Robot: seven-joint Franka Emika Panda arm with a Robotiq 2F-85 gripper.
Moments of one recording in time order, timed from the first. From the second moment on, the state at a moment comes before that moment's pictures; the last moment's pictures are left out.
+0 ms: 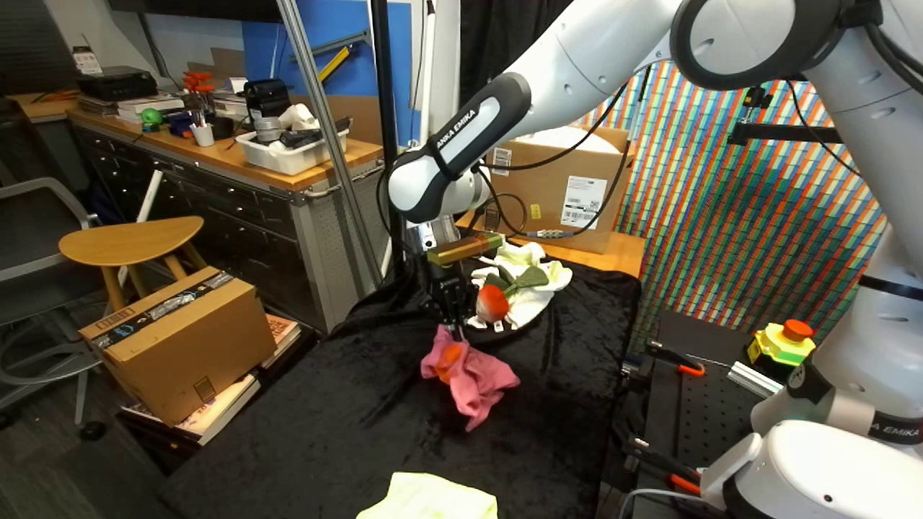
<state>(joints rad) 0.00 0.75 0.02 -1.66 0.25 1.94 0.26</state>
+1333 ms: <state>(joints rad) -0.07 0.17 -0.10 -2.21 0.32 2.48 0.38</state>
